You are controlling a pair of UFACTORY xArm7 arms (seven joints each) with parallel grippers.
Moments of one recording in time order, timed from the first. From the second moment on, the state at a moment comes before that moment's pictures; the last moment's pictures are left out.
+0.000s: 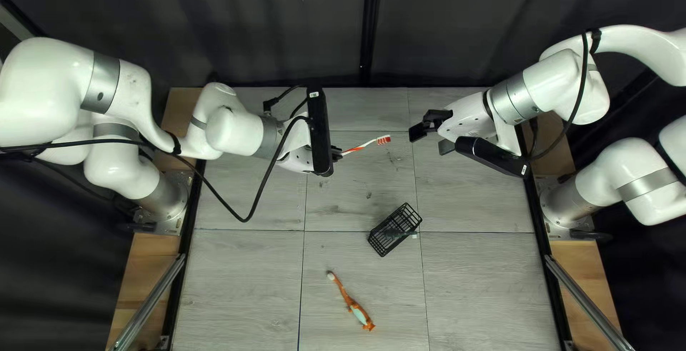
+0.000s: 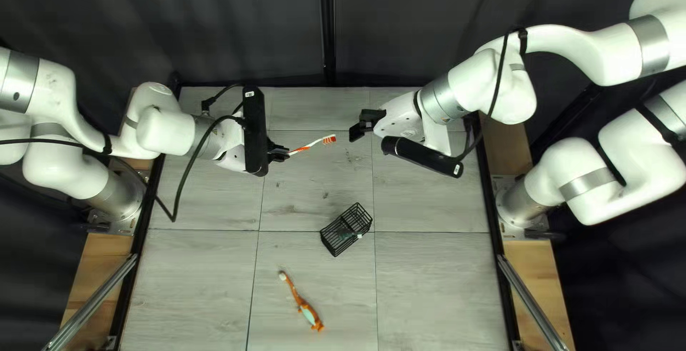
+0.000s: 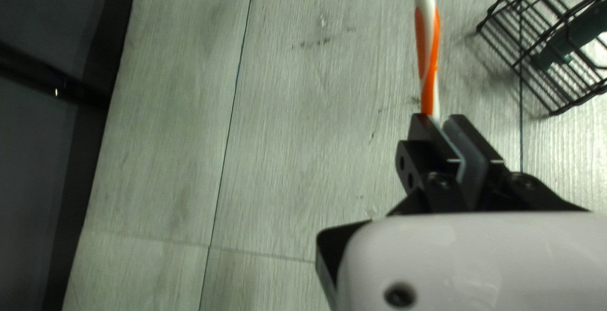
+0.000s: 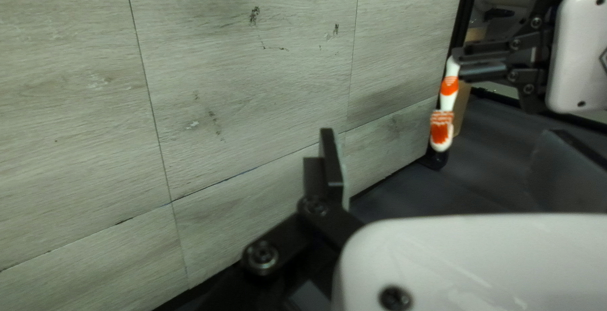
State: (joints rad) left arm 0.53 -0.30 -0.22 0.47 0.99 -0.07 -0.80; right arm 0.33 -0.73 -0.48 0.44 -0.51 0.42 -1.37
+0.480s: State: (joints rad) left arm 0.78 -0.26 -0.47 0.49 0.96 -0.20 -0.77; right arm 0.24 -0.69 -0.38 0.42 -0.61 0.34 -1.29
